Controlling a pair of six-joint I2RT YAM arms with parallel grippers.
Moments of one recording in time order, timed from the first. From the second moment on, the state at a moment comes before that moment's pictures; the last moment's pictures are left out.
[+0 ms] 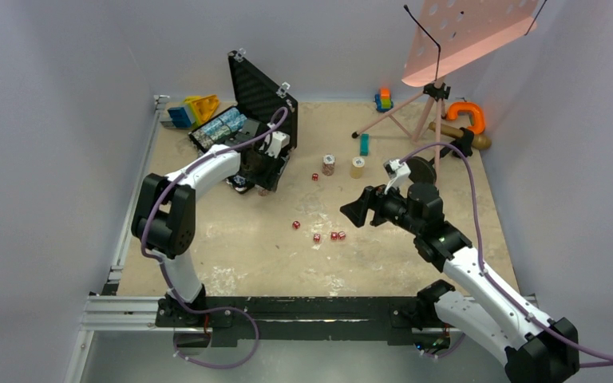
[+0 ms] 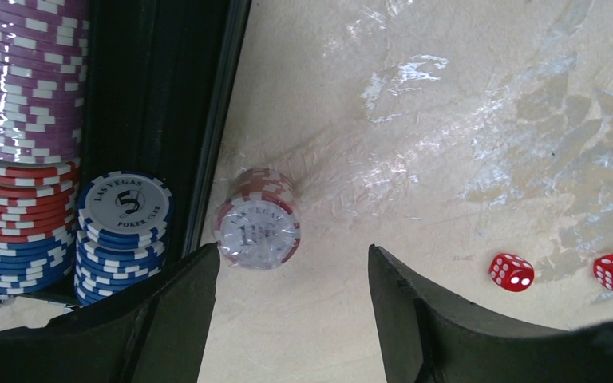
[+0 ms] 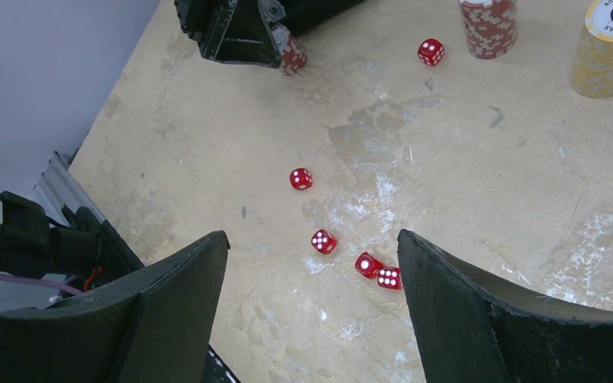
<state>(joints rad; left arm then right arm) -0.39 1.81 1.33 -0.62 0.10 0.09 0.49 0.81 0.55 -0.07 -0.30 0.44</state>
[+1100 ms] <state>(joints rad) -0.39 1.95 1.42 -0.70 0.02 0.08 0.49 0.81 0.55 -0.07 -0.30 0.44</state>
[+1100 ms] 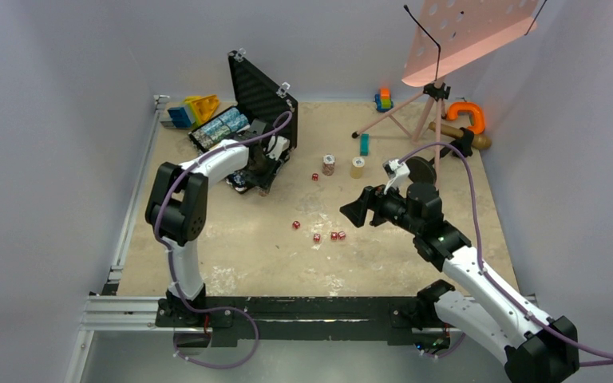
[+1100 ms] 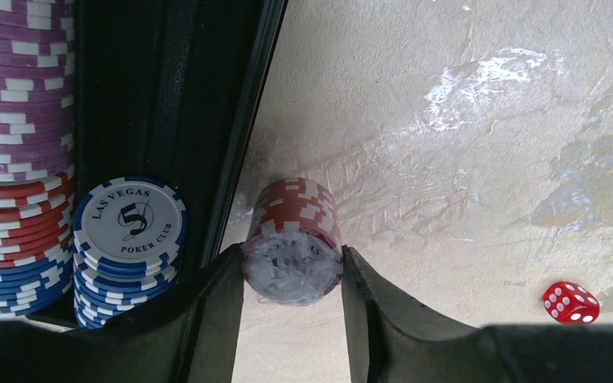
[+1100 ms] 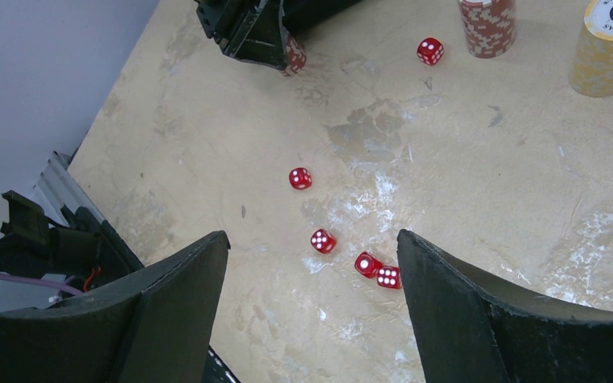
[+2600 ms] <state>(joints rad) -0.77 0.84 0.87 -0.38 0.15 0.33 0.78 1.22 0.93 0.11 -0.43 0.70</state>
